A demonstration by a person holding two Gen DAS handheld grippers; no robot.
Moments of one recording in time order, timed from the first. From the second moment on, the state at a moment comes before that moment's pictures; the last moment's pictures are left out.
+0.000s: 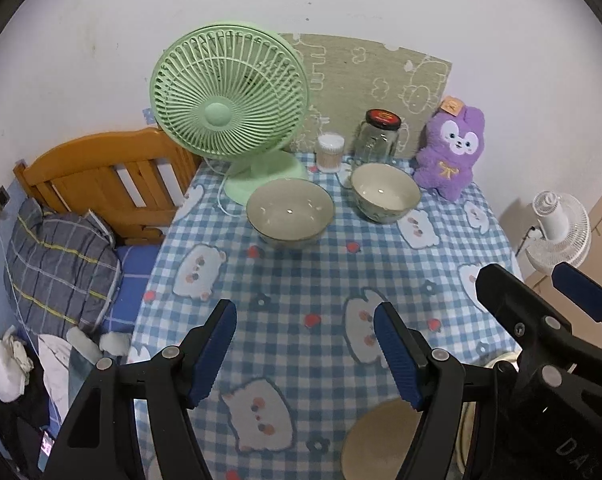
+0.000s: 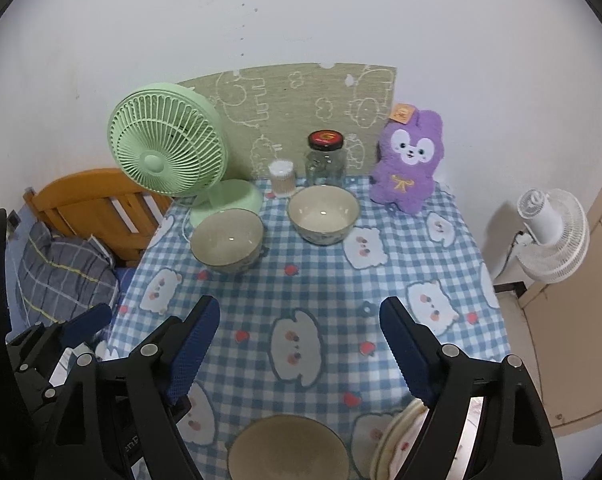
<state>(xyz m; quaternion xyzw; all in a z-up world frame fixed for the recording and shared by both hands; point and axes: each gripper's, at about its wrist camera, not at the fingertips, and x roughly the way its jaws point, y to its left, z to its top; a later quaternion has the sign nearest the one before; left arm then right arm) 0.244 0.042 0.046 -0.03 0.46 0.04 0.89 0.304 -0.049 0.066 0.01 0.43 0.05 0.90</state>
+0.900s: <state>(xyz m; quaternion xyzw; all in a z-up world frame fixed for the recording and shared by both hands) 0.338 0.085 -0.005 -0.01 0.46 0.03 0.89 0.400 0.010 0.008 -0.01 0.44 0.04 0.90</state>
